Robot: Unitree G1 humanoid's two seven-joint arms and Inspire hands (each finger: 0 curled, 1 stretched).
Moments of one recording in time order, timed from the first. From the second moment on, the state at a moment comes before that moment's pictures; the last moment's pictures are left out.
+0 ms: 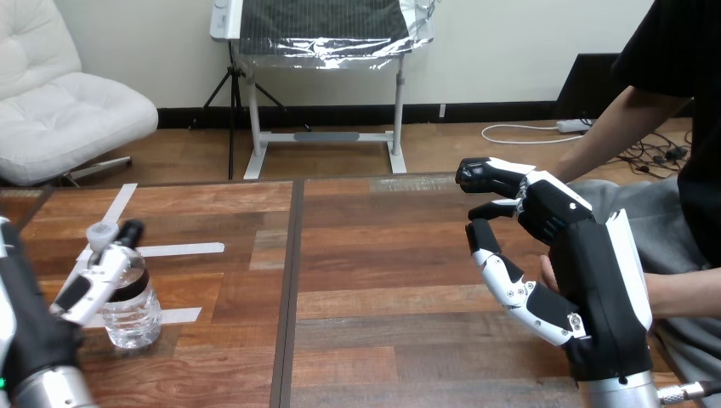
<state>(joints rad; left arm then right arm) 0.10 0.12 0.24 0.00 0.40 -0.01 0.41 0.21 -0.13 0.02 -0.10 -0.12 -0.66 0.05</state>
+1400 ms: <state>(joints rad) -0.06 0.17 0.23 0.24 0.33 0.11 0.35 0.20 -0.13 0.02 -0.10 -0.12 -0.64 0.07</state>
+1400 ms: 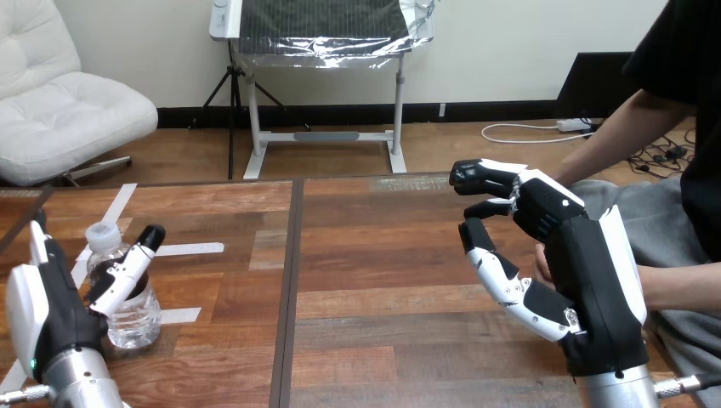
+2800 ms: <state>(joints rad) -0.06 0.18 0.20 0.28 0.28 0.15 0.30 0.19 -0.13 0.02 -0.10 -0.12 -0.62 0.07</state>
